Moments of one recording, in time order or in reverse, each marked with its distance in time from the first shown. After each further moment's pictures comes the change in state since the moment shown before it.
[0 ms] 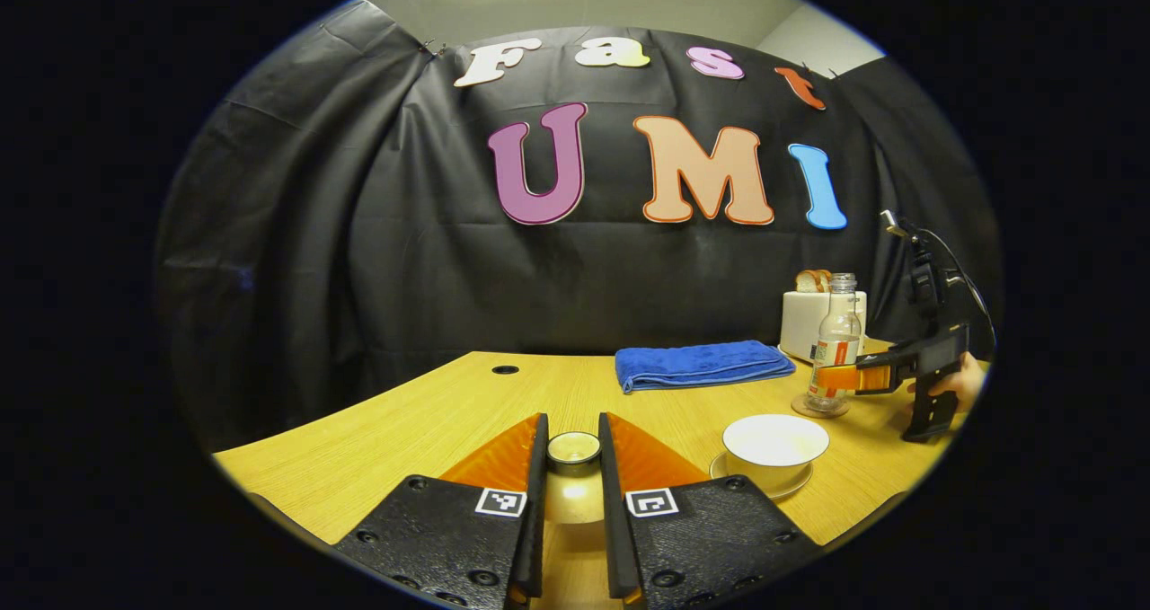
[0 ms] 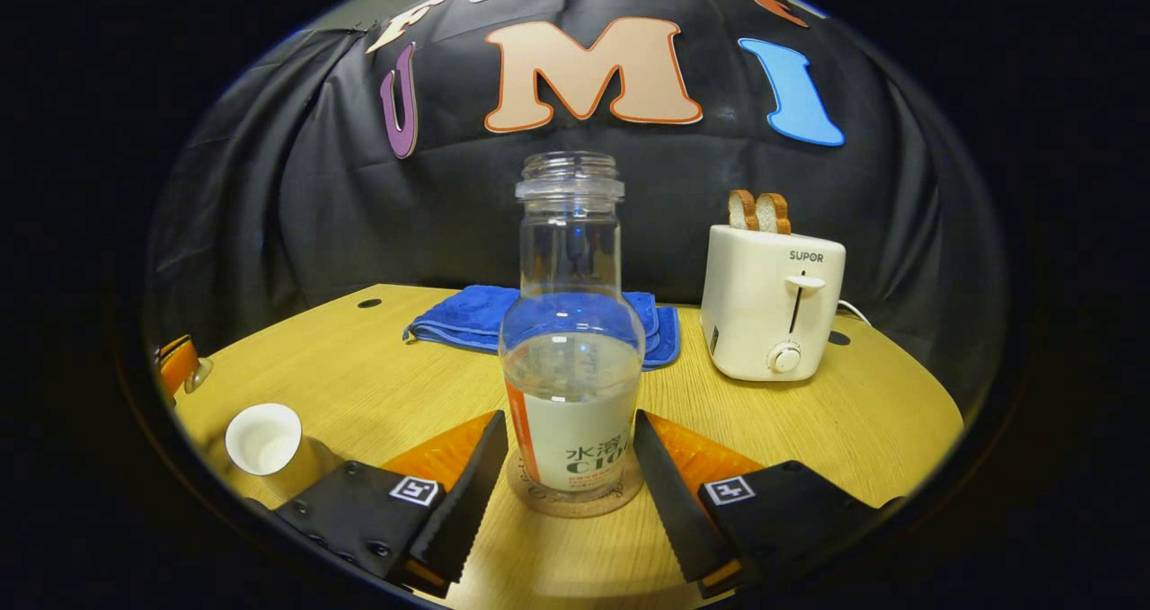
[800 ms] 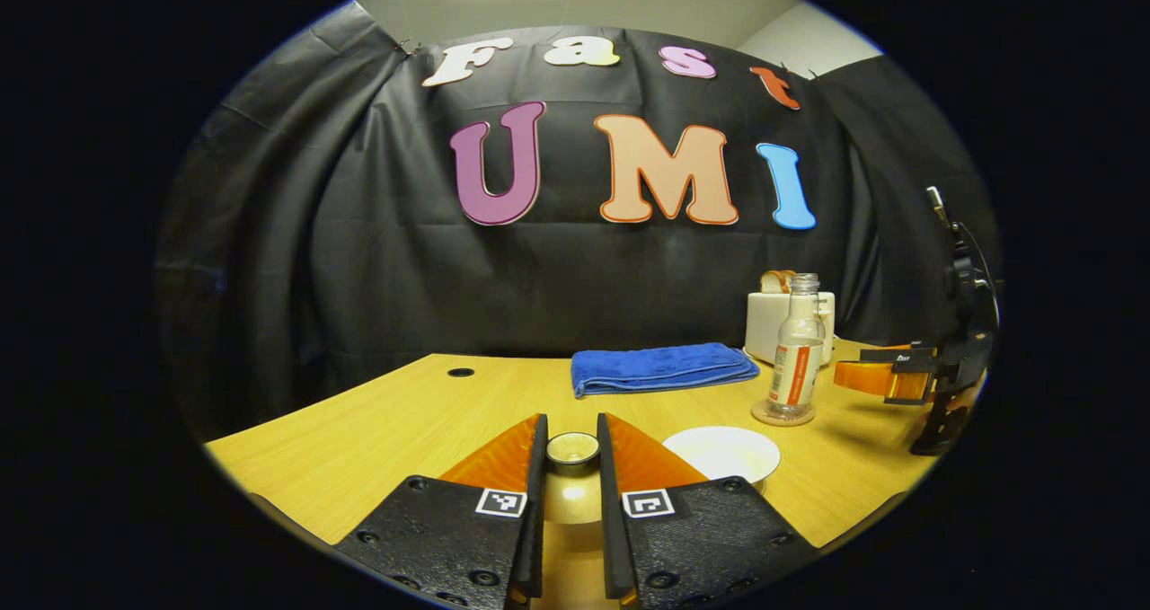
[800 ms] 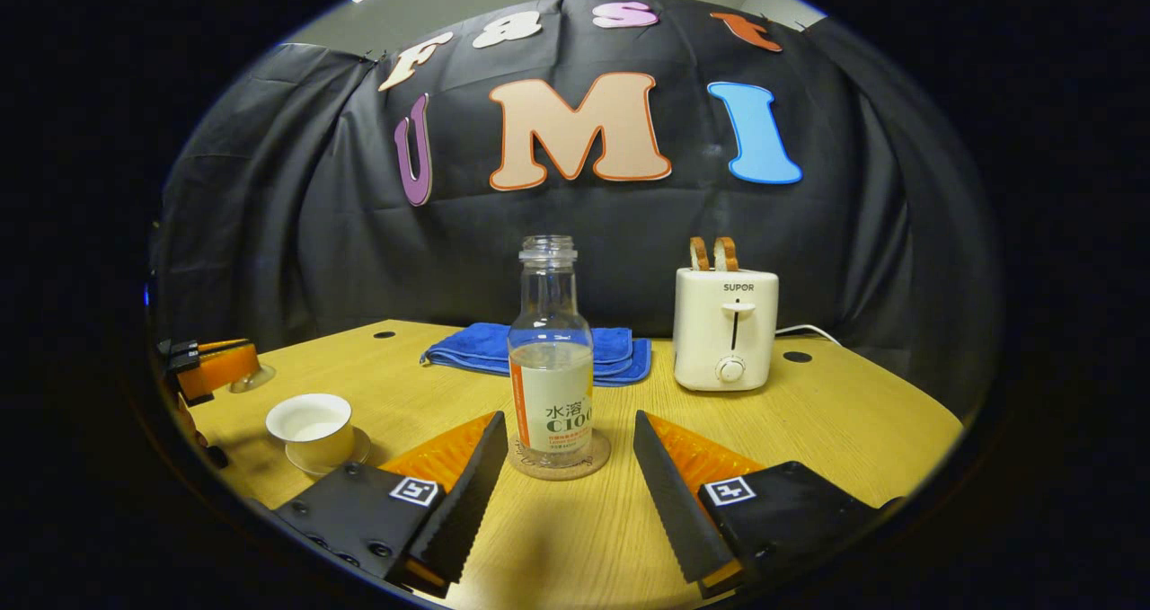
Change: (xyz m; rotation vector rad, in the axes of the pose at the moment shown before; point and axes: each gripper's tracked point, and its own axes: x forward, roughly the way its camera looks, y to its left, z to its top) left arm 0.017 -0.062 0.001 -0.001 -0.001 -0.104; right arm -0.077 -0.021 0.010 0.015 -0.180 -0.008
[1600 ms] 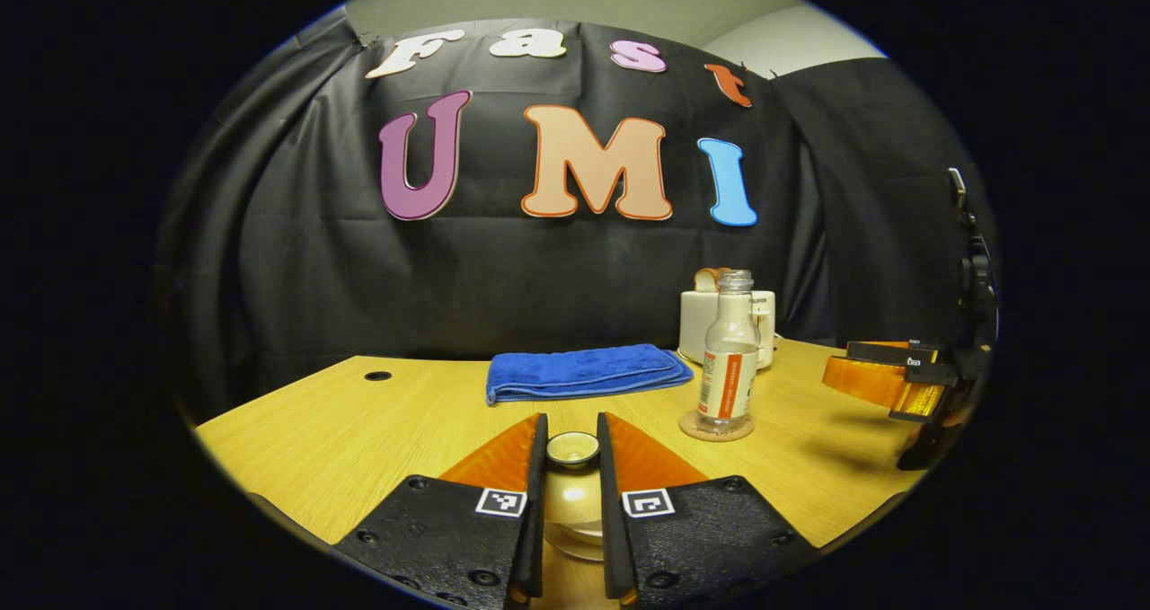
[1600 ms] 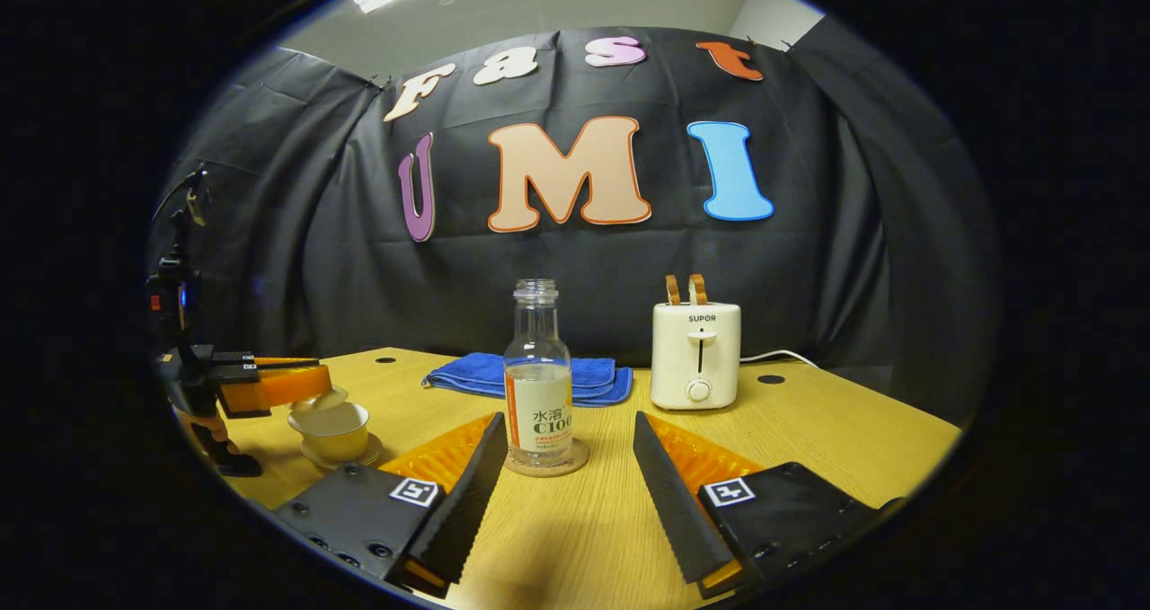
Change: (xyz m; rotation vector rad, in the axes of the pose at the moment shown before) left arm 0.024 -0.076 0.000 0.001 0.007 -0.208; right arm -0.042 -0.014 0.018 0.002 -0.119 -0.019
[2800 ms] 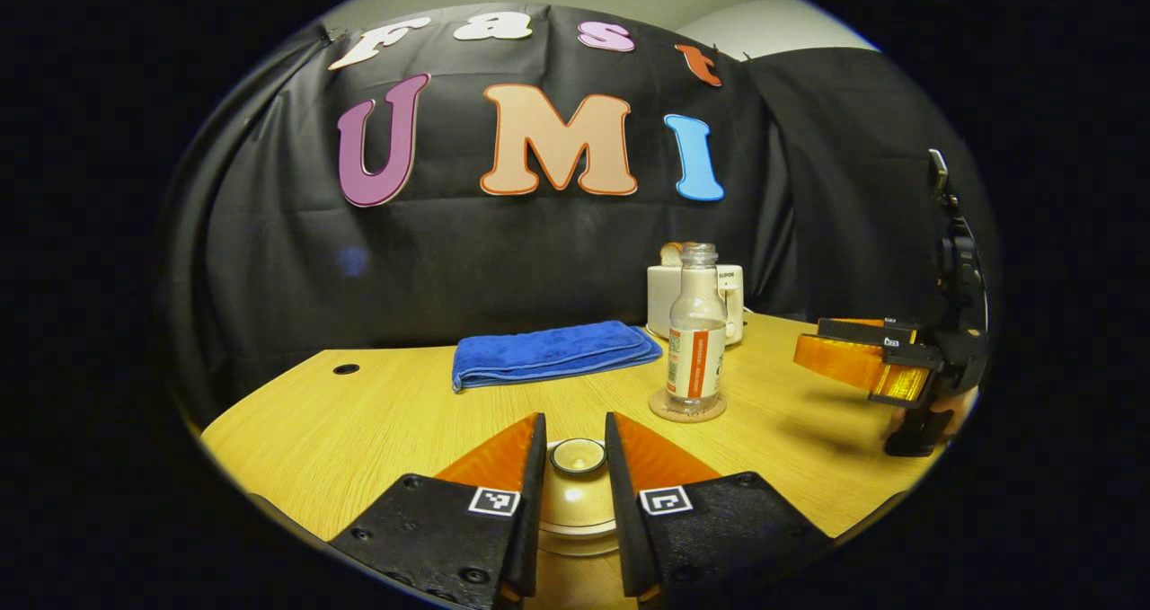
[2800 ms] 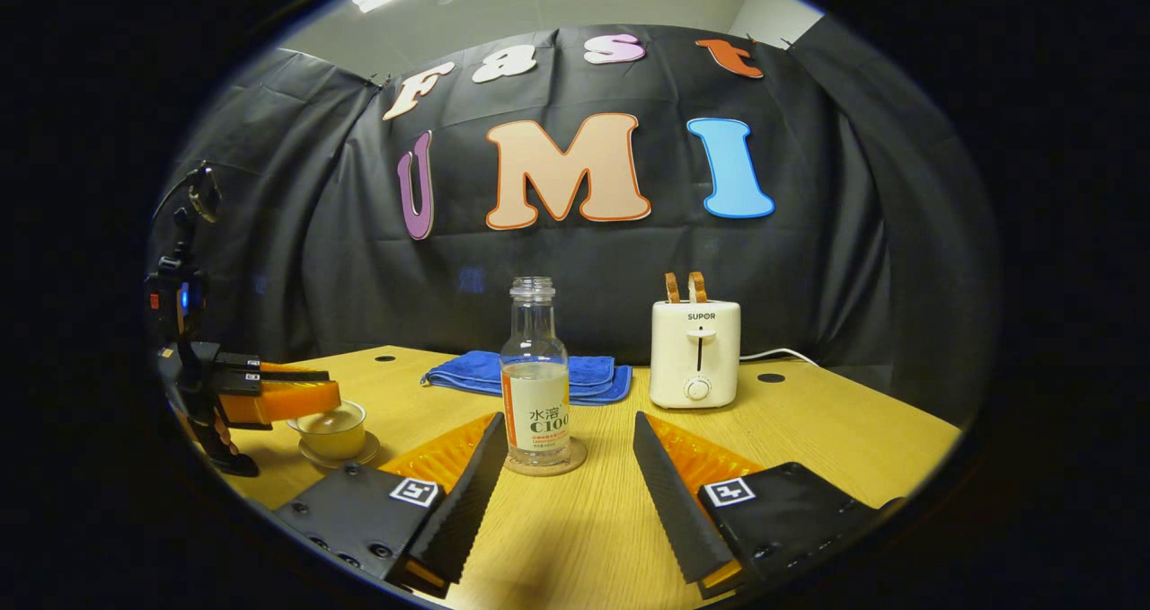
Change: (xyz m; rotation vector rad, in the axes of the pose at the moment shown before) left arm 0.000 -0.016 -0.008 0.019 0.065 -0.078; right arm 0.001 -0.005 0.000 0.000 0.012 0.004
